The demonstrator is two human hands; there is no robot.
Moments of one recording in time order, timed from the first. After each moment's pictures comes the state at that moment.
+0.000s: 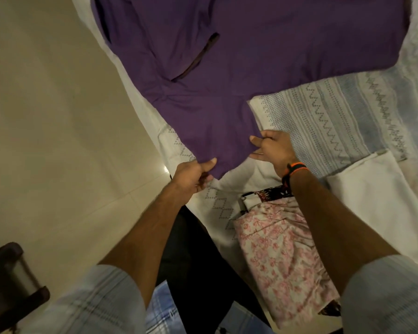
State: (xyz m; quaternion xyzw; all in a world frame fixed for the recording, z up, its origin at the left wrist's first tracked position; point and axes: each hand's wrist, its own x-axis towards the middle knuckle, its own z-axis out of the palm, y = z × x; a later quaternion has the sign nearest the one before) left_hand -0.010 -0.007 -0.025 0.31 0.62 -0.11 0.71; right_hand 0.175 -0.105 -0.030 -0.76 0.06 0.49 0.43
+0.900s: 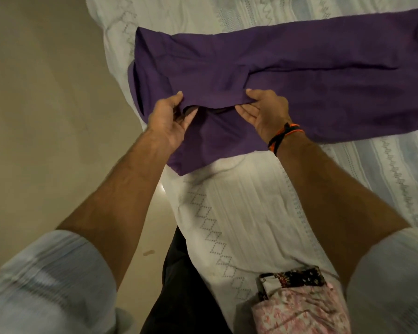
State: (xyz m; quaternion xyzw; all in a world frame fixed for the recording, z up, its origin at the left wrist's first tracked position) left_hand 0.100 0.256 0.010 0.08 0.56 0.27 0.78; right_hand 0.257 0.157 0.003 -0.61 0.15 0.47 0.62
